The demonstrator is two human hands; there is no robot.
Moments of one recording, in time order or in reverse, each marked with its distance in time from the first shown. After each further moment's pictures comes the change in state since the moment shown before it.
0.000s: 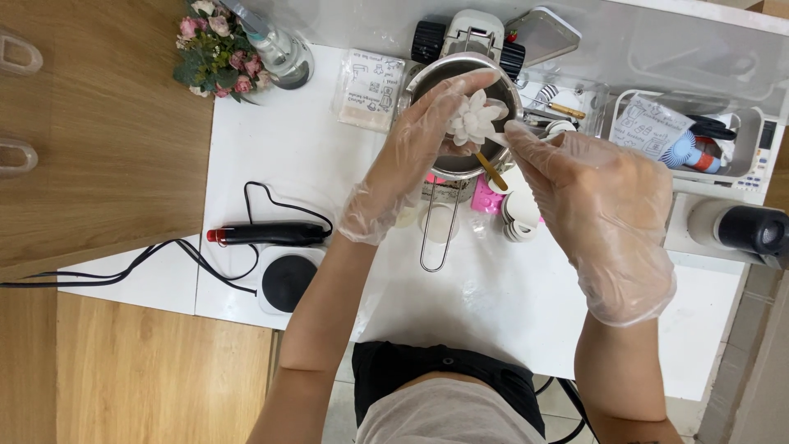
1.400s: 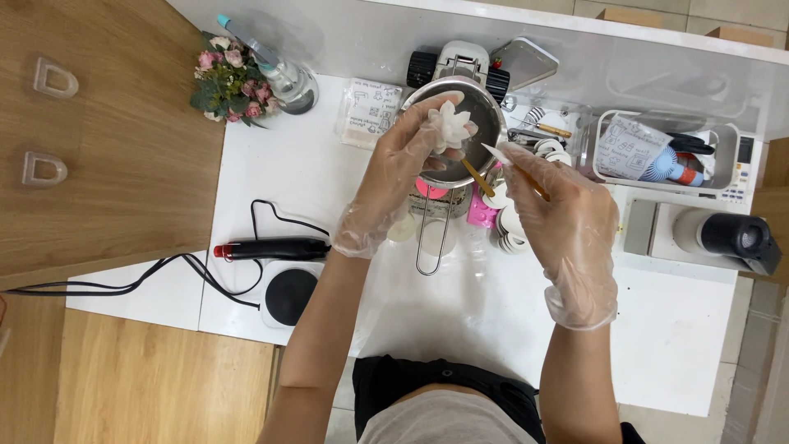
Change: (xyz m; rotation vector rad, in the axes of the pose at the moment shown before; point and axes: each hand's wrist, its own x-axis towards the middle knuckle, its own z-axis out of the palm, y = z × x) left_hand -0.013 -0.008 -0.002 0.063 0.154 -0.081; right_hand -0.033 0.000 0.035 0.448 0.006 0.447
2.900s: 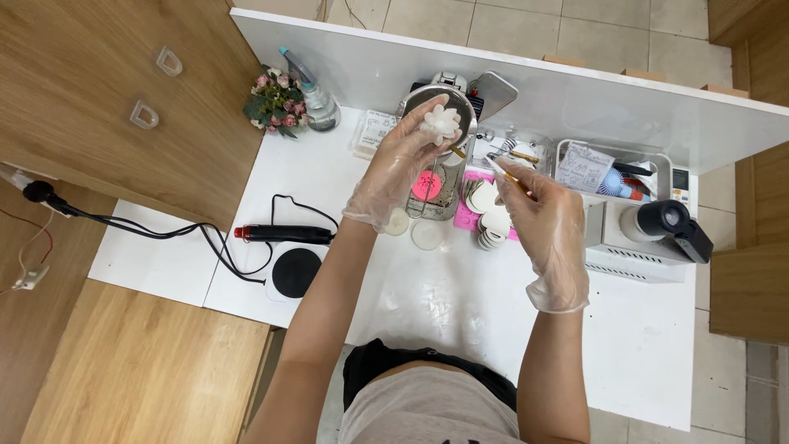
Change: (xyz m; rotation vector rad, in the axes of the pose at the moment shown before) left_hand -0.061 0.022 0.040 -0.369 -0.088 0.082; right_hand -0.088 0.004 -0.062 0.355 -0.003 0.149
